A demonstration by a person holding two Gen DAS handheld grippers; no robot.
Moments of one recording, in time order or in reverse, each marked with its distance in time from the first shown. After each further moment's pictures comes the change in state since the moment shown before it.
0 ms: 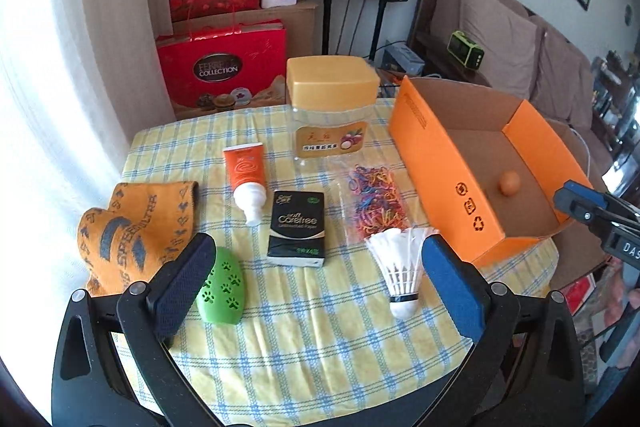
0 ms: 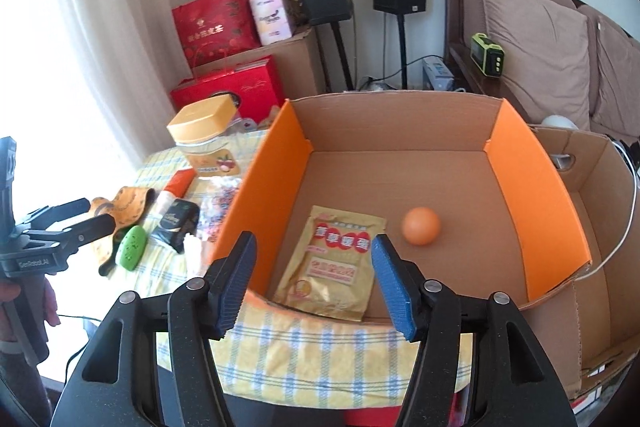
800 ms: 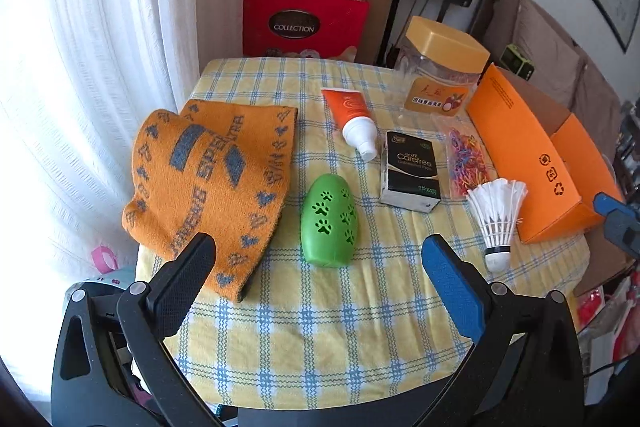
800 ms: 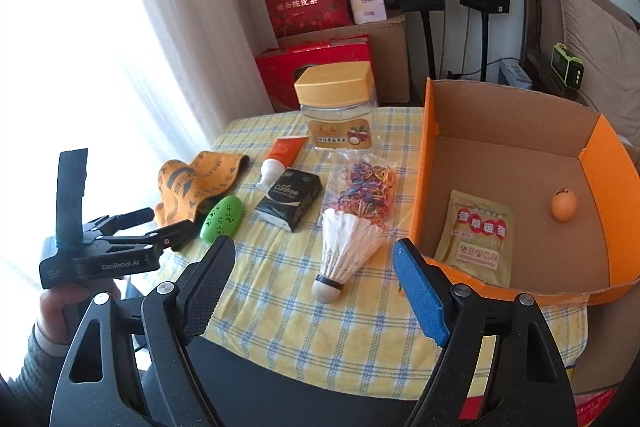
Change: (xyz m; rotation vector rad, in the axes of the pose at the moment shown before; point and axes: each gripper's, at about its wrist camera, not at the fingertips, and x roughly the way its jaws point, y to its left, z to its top) left arm 0.009 0.092 -0.065 -0.177 0.023 0.056; right arm 0.018 0.111 -0.019 -0.105 0.057 0.183
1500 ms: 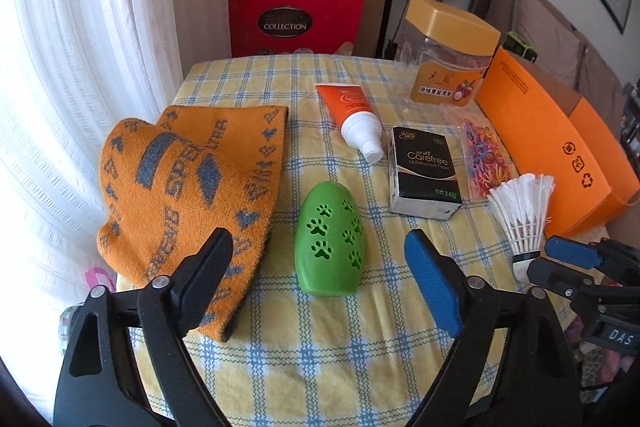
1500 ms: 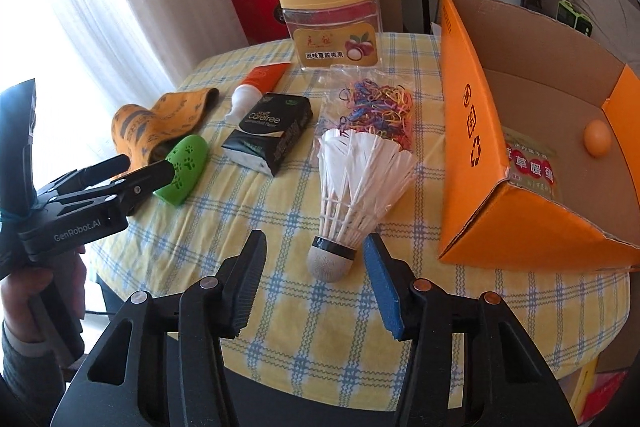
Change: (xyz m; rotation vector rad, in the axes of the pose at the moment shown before) left arm 0.041 -0.011 0.004 0.070 -0.010 0.026; right arm 0.081 -0.001 -0.032 0.031 0.163 -0.072
